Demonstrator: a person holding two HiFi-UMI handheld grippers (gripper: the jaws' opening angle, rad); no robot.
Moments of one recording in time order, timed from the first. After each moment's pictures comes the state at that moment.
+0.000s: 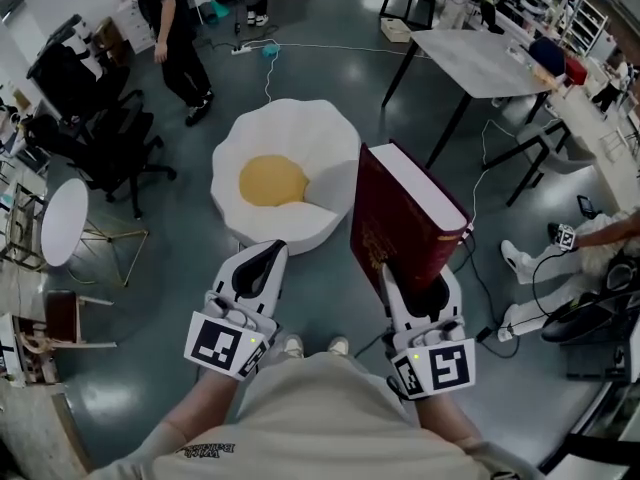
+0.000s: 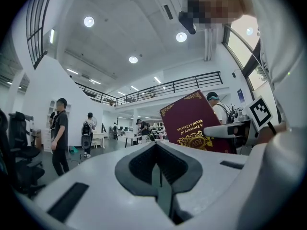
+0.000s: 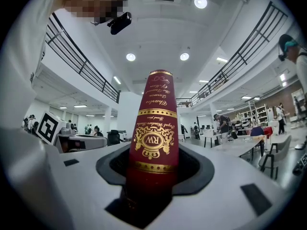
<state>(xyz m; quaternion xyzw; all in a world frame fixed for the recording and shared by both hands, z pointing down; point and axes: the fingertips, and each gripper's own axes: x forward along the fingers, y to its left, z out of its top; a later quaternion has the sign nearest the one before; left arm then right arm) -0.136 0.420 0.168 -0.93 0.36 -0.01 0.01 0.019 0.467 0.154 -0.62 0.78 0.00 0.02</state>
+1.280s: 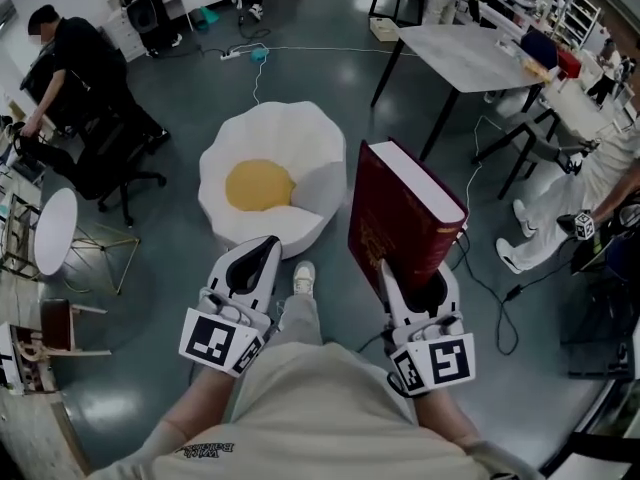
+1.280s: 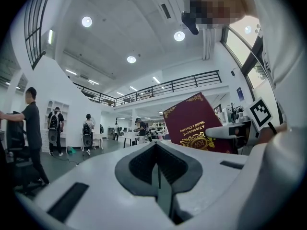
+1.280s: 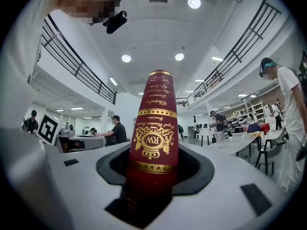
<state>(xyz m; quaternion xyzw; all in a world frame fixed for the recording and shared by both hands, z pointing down) -0.096 0.415 0.195 -0.93 0.36 -0.01 0.01 0.068 0.468 0.187 -0.63 0.78 -0.01 0.04</state>
